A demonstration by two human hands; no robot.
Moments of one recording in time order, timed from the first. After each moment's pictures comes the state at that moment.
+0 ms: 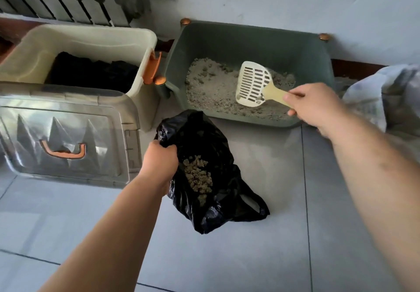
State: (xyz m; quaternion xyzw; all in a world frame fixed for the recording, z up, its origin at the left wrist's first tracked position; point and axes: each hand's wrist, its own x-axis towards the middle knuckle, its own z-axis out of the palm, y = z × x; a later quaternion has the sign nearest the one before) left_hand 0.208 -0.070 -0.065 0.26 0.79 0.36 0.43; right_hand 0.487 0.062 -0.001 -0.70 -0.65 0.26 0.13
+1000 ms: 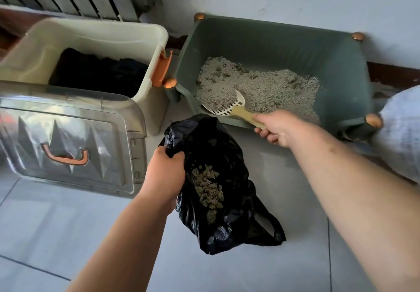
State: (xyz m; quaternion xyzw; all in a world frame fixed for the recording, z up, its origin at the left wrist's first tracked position) left_hand 0.208 -0.064 -0.060 0.23 0.78 0.38 0.45; right_hand 0.403 0.104 -0.086 -0.68 -0.40 0.60 0.11
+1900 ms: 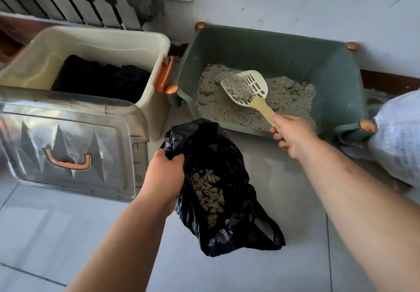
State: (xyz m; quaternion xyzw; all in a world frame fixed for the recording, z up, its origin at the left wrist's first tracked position) left_hand 0.205 -0.065 -0.047 0.21 0.78 0.38 0.45; right_hand 0.426 0.086 -0.083 -0.68 -0.36 0.56 0.30
